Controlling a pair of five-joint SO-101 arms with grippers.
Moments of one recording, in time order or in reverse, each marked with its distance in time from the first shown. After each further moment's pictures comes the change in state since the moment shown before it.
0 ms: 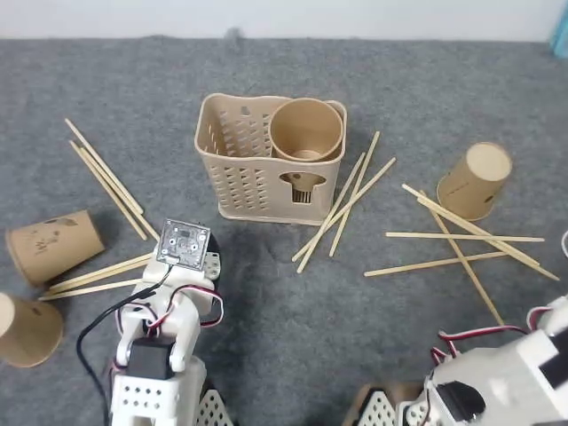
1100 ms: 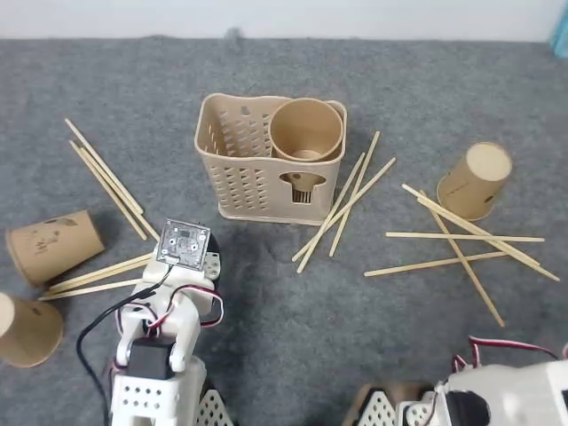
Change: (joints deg) left arm 0.0 0.0 0.0 0.0 0.0; right arm 21.5 2.5 -12.2 -17.2 14.5
